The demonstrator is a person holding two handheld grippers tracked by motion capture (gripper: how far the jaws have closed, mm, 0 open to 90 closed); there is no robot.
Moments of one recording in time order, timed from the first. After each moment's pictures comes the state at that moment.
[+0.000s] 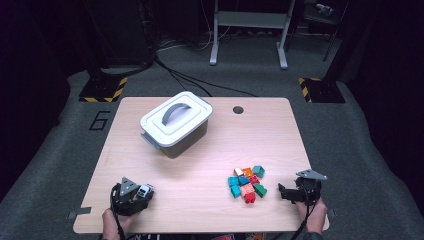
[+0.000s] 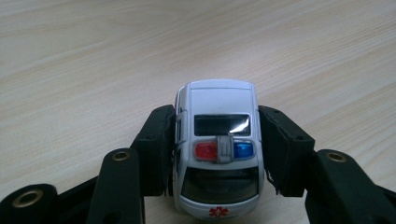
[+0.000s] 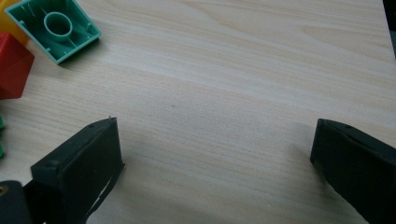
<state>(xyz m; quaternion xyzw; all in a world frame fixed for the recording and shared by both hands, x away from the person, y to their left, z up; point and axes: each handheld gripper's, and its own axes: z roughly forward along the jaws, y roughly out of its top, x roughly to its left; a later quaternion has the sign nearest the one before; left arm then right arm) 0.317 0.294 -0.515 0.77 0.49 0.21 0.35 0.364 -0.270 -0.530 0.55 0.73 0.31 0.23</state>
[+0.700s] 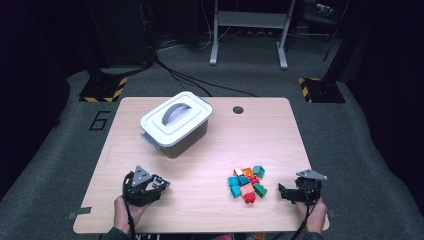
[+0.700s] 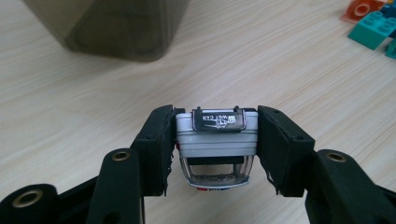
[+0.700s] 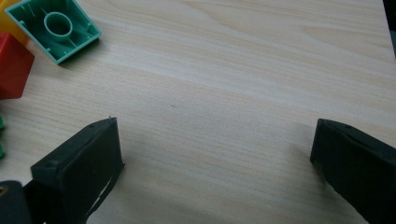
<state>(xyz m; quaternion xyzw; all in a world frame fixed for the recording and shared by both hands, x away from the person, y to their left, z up) 0.335 0.254 -0.475 0.80 0.42 0.20 0.38 0.364 -0.270 -0.530 0.55 0.73 0.31 0.23</state>
